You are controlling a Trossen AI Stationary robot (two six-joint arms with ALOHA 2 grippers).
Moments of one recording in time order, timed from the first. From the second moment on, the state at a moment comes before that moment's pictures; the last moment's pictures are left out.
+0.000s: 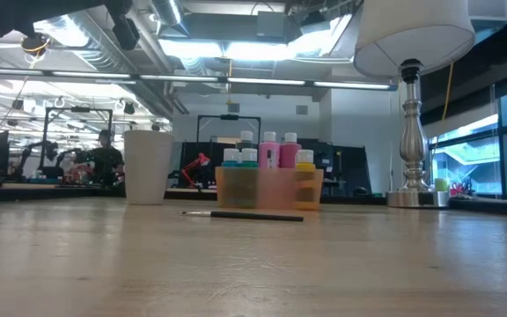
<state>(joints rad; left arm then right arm) 0.07 0.65 0.34 0.62 0.09 -0.77 0.86 1.65 1.35 -1.22 -0.21 1.69</state>
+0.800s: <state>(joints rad) 0.10 0.59 0.34 0.63 0.17 -0.80 0.14 1.65 1.83 -1.21 0.07 0.64</state>
